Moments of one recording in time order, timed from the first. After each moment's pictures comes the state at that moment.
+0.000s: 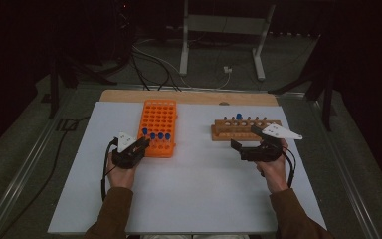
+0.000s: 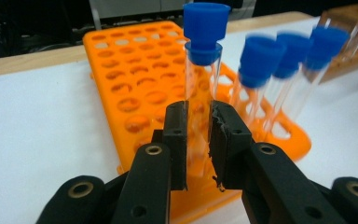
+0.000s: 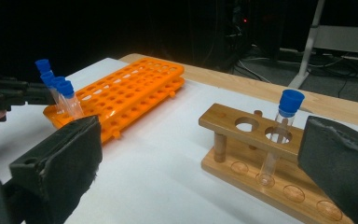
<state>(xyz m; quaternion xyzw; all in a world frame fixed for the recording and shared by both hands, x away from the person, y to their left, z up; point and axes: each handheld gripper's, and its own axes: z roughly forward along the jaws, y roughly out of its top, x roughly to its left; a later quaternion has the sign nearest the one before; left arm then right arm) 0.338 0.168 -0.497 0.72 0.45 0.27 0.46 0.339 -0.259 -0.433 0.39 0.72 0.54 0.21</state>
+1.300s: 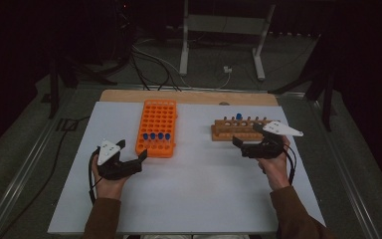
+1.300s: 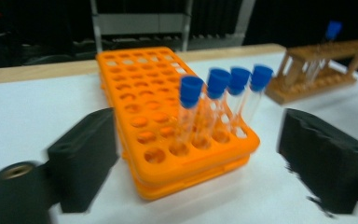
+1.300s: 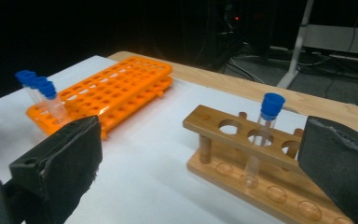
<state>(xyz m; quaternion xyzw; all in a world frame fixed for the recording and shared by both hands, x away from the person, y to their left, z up) 0.291 0.191 -0.465 0.67 0.47 0.27 0.51 0.349 -0.263 -0.429 0.40 0.72 0.53 0.22</state>
